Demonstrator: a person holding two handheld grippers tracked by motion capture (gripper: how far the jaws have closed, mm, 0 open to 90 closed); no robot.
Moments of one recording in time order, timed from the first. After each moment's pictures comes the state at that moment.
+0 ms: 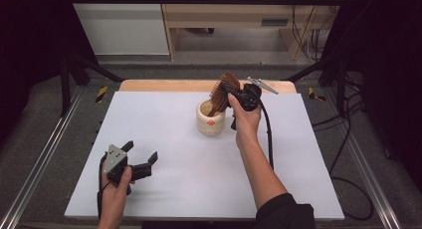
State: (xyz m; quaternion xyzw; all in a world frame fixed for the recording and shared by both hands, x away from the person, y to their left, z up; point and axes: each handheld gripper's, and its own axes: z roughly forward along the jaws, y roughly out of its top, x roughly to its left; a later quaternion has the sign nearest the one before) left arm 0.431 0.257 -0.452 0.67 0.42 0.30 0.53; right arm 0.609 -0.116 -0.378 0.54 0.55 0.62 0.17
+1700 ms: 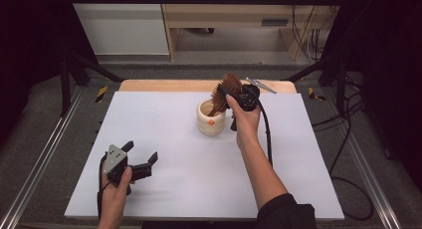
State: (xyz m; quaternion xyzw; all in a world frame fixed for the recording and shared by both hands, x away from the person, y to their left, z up) left arm 0.431 0.257 -0.452 0.67 0.42 0.30 0.53; right arm 0.611 -0.114 -0.381 0.55 0.56 0.61 0.16
